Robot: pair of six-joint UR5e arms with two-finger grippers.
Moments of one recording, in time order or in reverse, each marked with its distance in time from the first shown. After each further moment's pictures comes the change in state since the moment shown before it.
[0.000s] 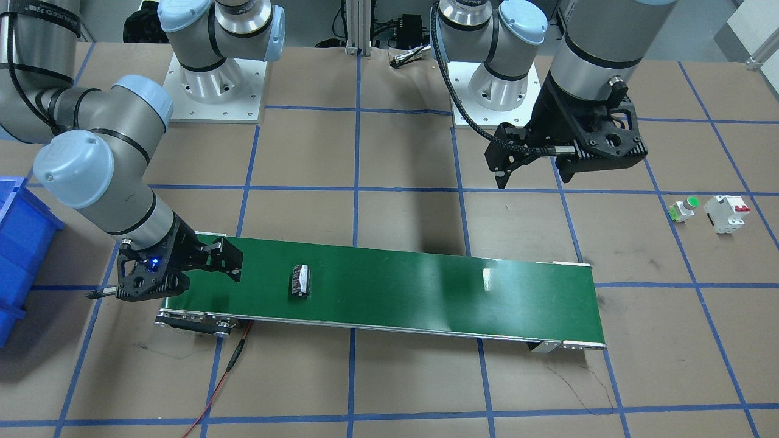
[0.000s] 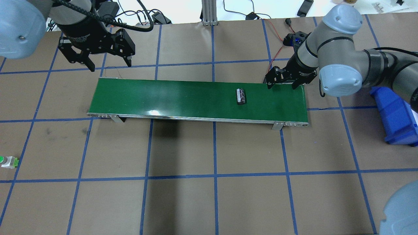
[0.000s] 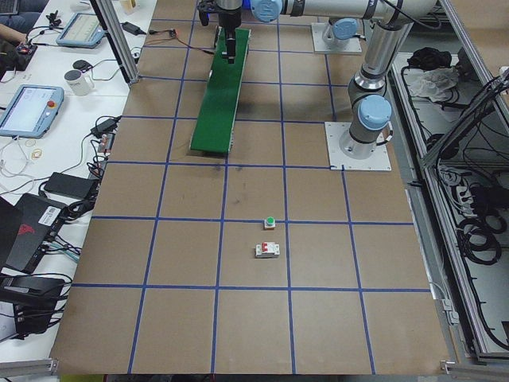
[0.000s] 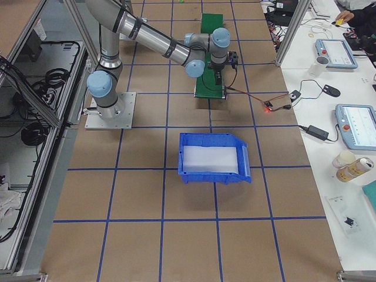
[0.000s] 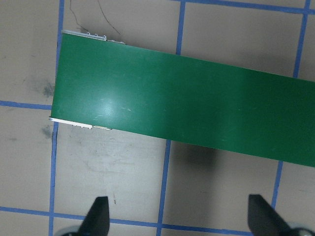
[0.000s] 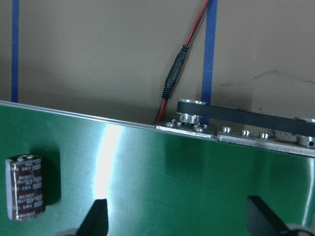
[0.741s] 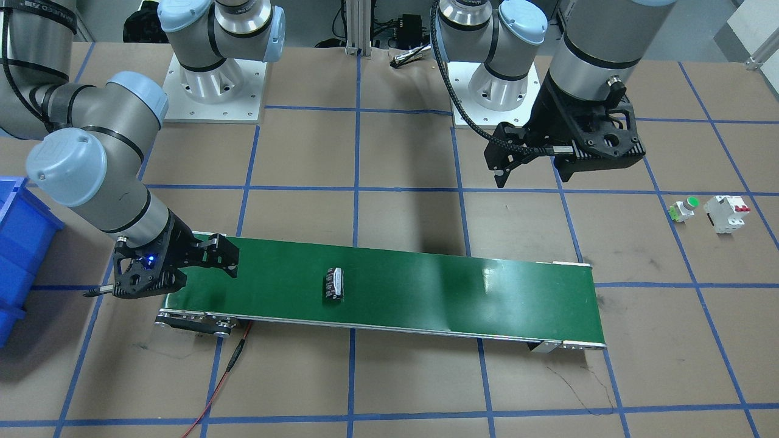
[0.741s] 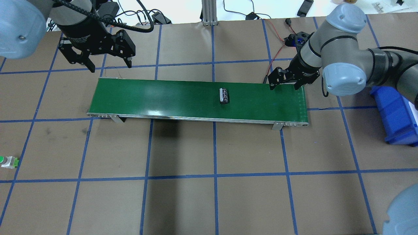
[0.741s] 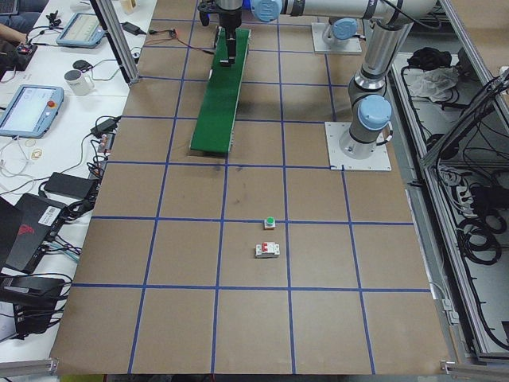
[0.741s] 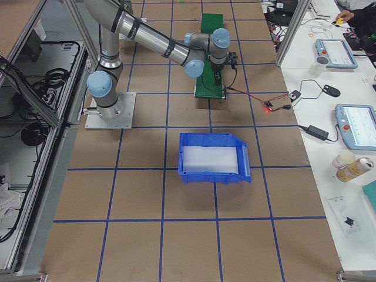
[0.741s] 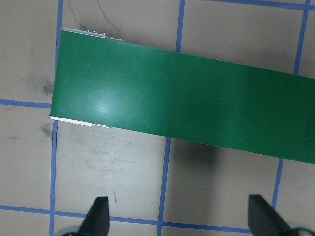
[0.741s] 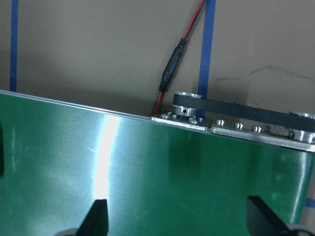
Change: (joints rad) left arm -0.001 0.000 0.000 -0.008 0.000 0.004; right arm -0.012 -0.010 0.000 0.030 0.000 -0.039
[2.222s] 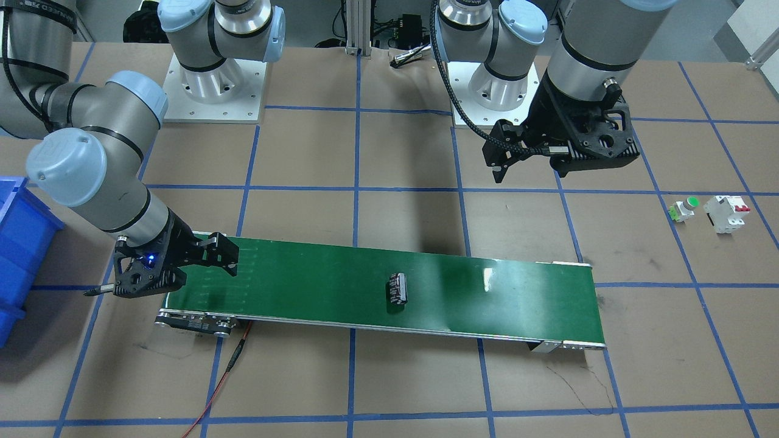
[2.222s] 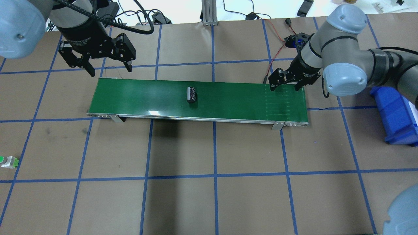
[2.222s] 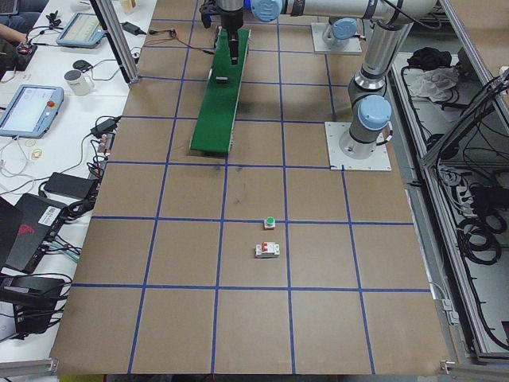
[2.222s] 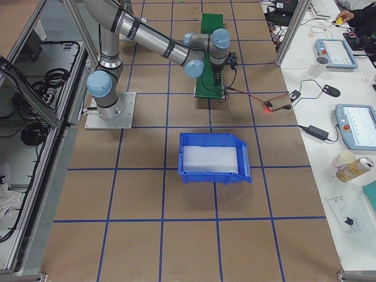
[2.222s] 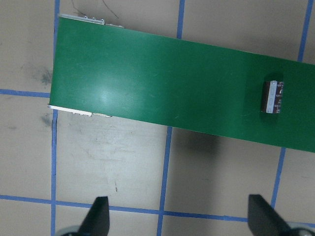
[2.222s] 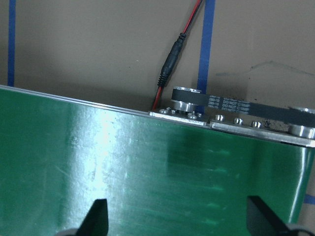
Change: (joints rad) left arm 0.000 0.001 0.000 -0.038 0.000 0.002; right arm -0.003 -0.002 0.003 0.009 -0.002 -0.009
